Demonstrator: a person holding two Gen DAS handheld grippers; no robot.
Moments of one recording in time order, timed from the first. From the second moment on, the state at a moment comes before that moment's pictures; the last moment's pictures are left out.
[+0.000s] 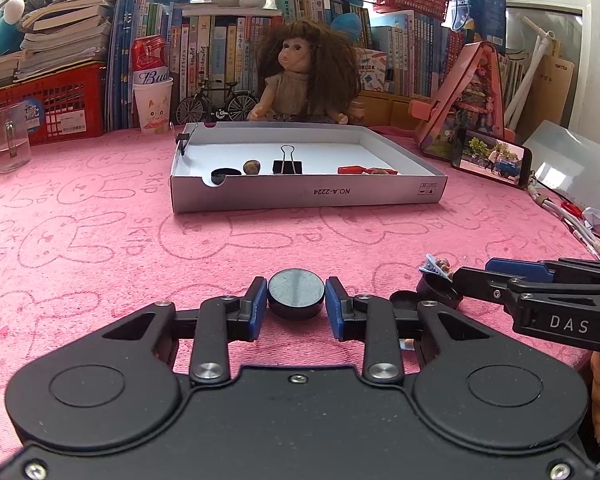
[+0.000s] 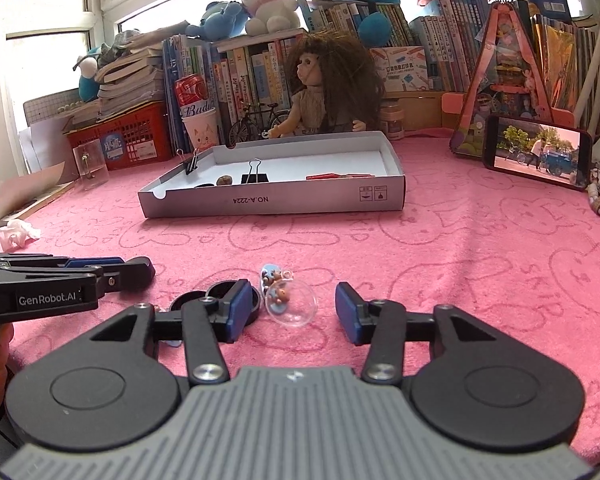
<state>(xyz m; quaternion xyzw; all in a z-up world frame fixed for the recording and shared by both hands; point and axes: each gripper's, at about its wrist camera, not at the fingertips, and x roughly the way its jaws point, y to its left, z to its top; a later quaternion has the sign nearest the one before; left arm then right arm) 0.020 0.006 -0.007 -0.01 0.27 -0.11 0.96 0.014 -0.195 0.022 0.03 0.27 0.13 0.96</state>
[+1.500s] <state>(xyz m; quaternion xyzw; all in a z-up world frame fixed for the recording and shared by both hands) 0.205 0.027 0.034 -0.05 0.25 -0.03 0.97 0.197 -0.207 0.053 0.06 0.27 0.07 0.96</state>
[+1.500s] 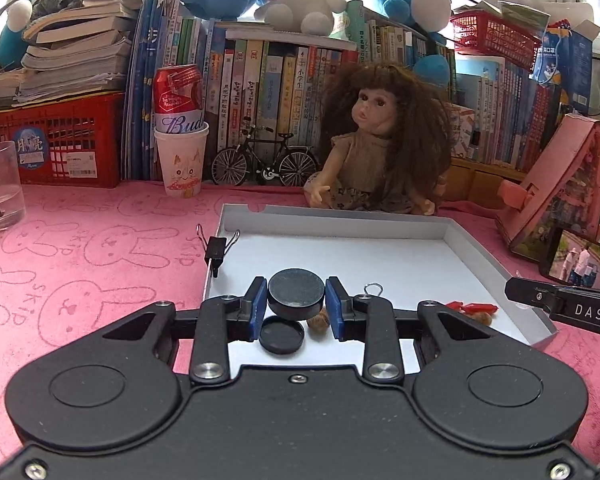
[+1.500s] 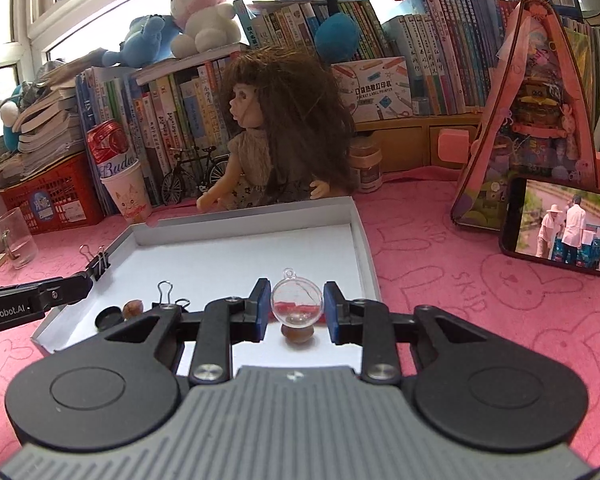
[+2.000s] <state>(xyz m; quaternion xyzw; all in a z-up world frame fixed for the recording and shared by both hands) 0.244 0.011 0.011 -0.04 0.28 -0.02 0.96 0.241 -0.201 0.033 0.07 0.30 0.06 0.95</state>
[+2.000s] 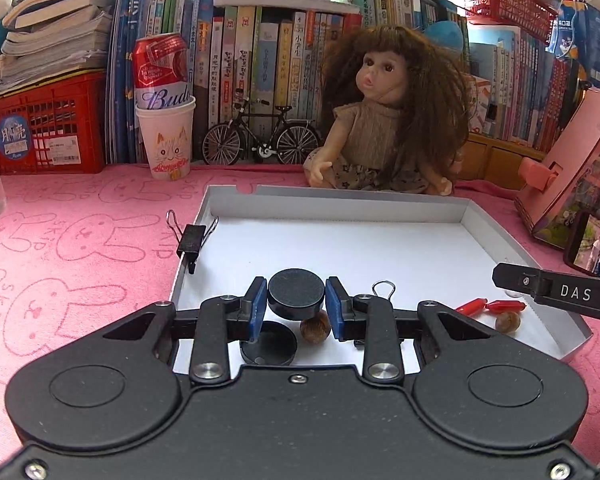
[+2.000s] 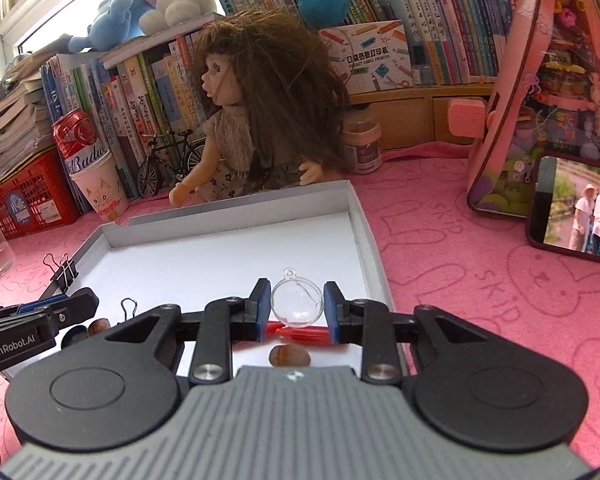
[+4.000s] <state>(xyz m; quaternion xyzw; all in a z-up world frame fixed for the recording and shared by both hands) 0.122 -0.002 0.038 -0.03 0.26 -0.11 0.96 0.142 -0.188 0.057 0.02 0.29 0.14 0.95</state>
